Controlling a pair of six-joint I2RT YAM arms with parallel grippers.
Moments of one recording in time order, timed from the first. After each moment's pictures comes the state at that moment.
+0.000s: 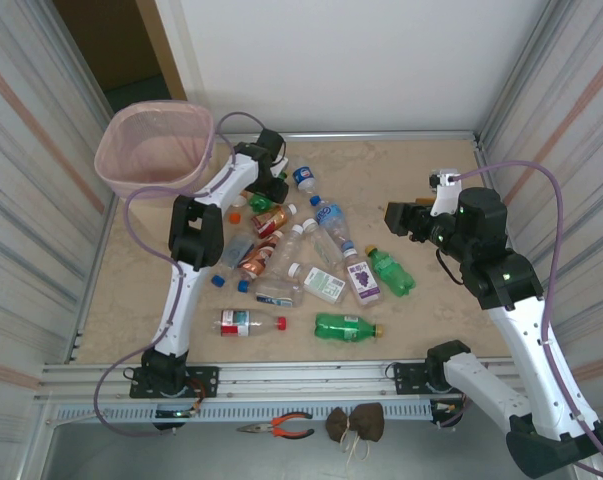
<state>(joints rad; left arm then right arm) -0.39 2.49 2.27 -0.99 -0.07 0.06 0.31 0.82 1.10 -0.67 -0.15 0.30</state>
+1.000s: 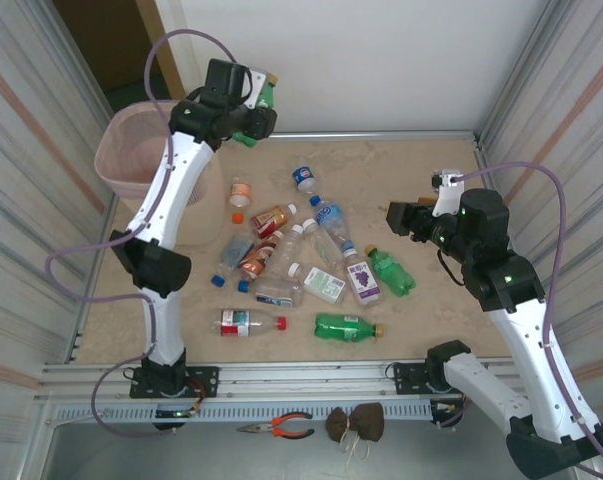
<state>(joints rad) -0.39 2.01 2.41 -1.01 -0.06 0.06 0.31 0.81 1.10 -0.66 -0.13 0.30</state>
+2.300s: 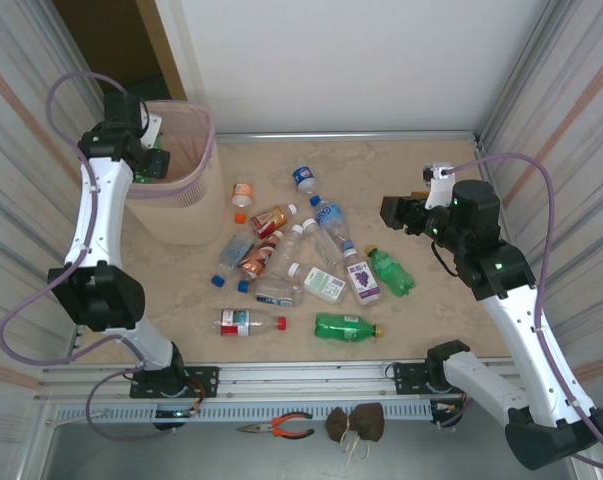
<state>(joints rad) 0.06 1.67 1.84 -1.05 -0.21 0.30 0.31 0.88 1.10 -0.61 -0.16 0.28</state>
